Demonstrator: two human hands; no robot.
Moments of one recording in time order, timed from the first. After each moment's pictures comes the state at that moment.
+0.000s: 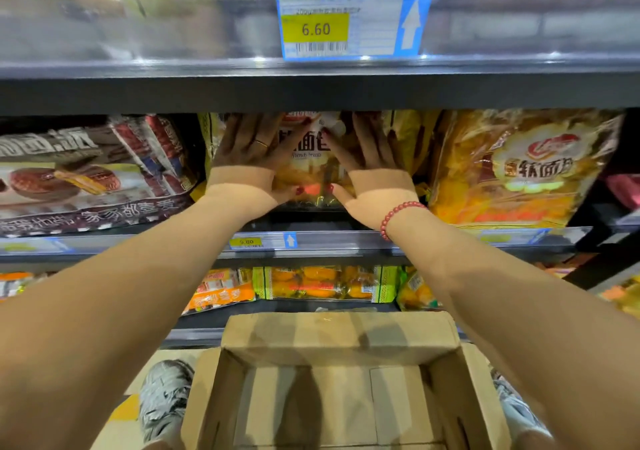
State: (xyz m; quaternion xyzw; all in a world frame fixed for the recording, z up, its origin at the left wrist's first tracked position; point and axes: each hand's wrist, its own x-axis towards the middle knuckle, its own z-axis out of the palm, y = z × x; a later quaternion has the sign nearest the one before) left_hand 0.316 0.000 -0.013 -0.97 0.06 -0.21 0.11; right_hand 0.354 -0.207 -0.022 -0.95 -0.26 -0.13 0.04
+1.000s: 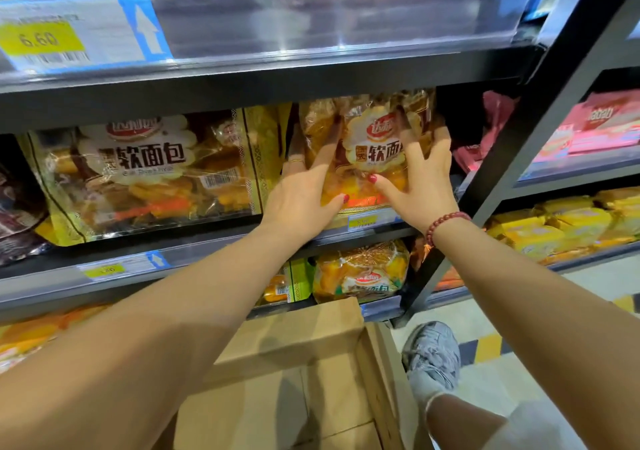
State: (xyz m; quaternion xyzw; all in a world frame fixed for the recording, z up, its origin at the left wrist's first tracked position) left_hand 0.328 -0.244 -0.022 -0.97 0.07 -0.10 -0.20; right_hand 0.344 -0.431 -0.022 -0.95 -0.03 -0.19 0.25
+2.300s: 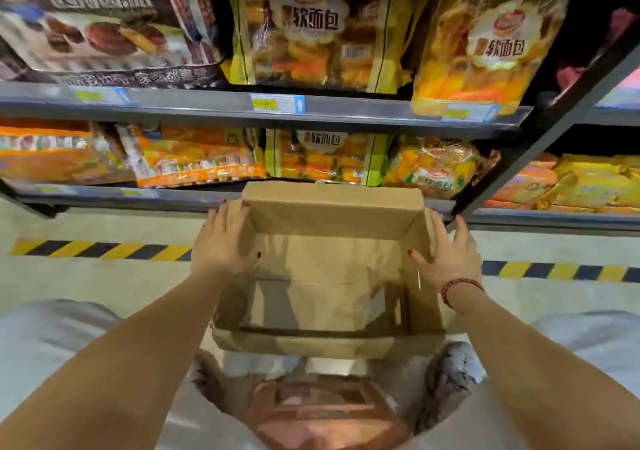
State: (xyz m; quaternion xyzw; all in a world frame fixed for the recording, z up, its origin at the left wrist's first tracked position) left_hand 0.014 -0.031 -0.138 -0.97 -0.18 0.12 -0.10; right_hand 0.100 -0.399 -0.153 -0.99 0.01 0.08 0.09
